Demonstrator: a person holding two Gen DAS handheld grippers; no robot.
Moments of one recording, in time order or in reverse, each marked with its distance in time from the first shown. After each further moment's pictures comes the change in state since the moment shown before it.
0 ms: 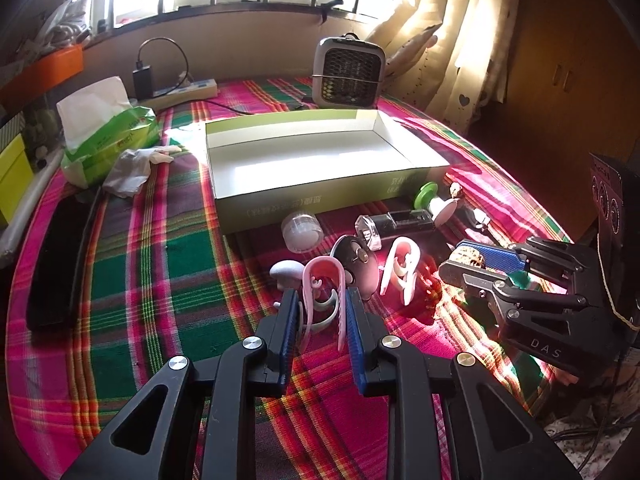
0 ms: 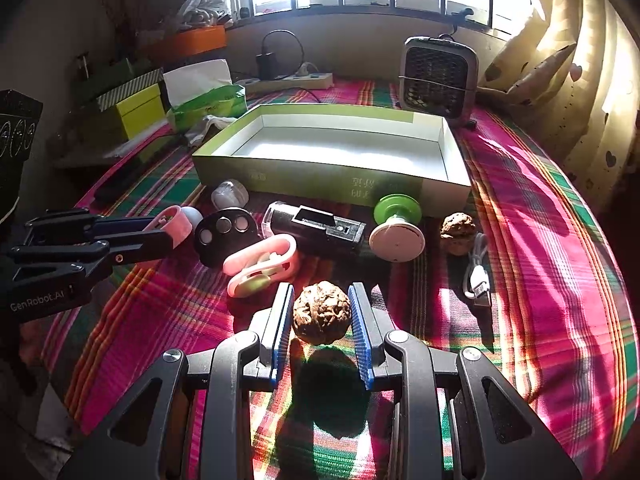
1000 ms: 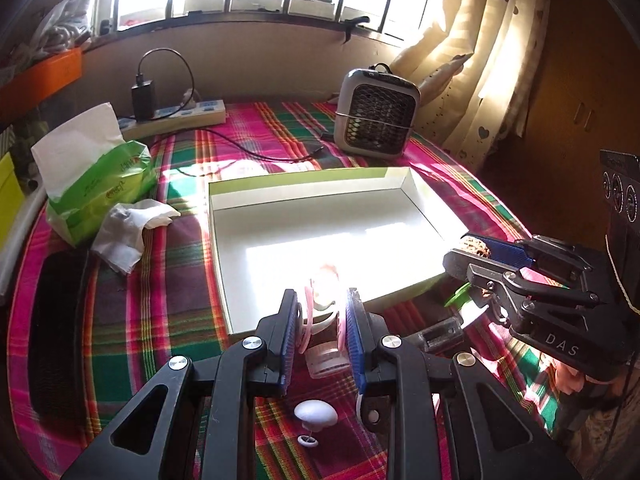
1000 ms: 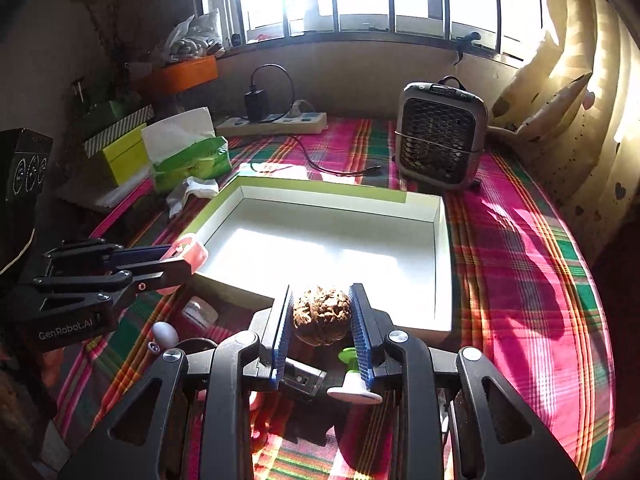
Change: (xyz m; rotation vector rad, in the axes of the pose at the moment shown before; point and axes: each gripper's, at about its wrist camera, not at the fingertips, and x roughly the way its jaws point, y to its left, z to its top) left arm 0.034 0.023 0.075 -0.075 -0.032 0.001; right arm 0.023 -0.027 0.086 0.002 -0.039 0.028
